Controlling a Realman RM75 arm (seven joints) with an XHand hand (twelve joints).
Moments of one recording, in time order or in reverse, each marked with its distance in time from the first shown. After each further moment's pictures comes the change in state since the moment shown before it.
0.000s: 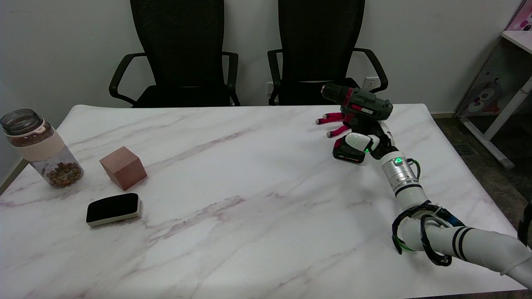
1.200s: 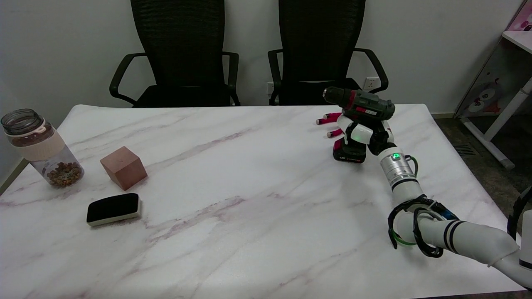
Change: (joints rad) arm 0.060 -0.042 -0.010 0.088 0.021 -0.038 0.032
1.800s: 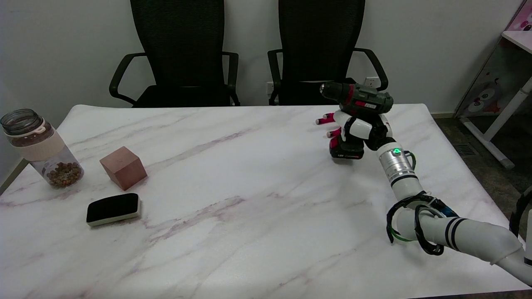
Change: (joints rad) arm 0.005 0.023 0.001 -0.059 -0.007 0.023 0.047
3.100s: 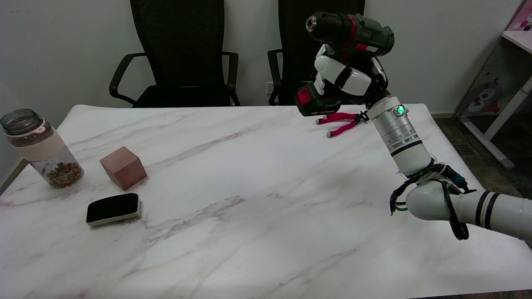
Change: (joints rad) arm 0.019 0.243 0.044 -0.574 -0.189 0.063 0.081
